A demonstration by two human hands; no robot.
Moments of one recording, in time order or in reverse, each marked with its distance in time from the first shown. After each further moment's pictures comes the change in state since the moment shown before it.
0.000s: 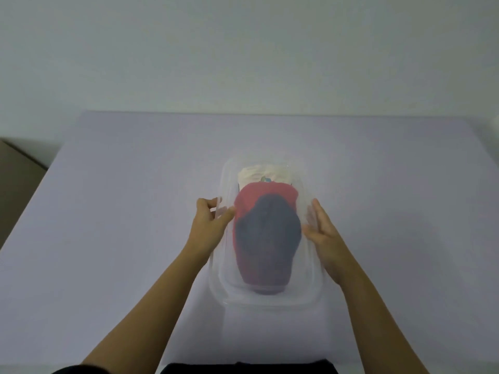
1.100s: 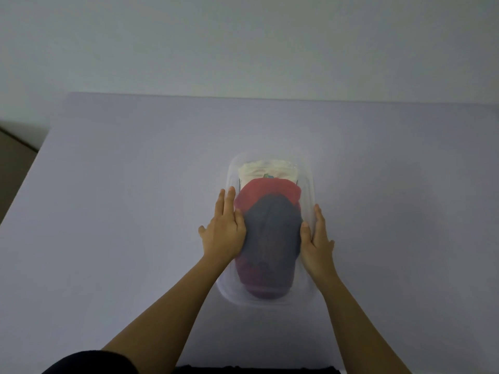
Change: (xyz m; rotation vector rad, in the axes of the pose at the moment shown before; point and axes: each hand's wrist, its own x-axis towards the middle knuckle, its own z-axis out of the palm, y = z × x) left_hand 0.043 -0.034 0.044 0.708 0.060 0.096; right_hand 0.043 0.042 0.023 -0.330 0.257 0.030
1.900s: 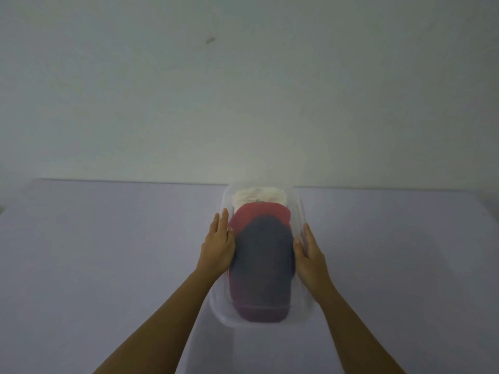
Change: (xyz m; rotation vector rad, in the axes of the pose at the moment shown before) left_hand 0.191 0.099 0.006 -0.126 -0.002 0.120; right_hand 0.203 -0.062 -0.056 0.138 0.009 -0.147
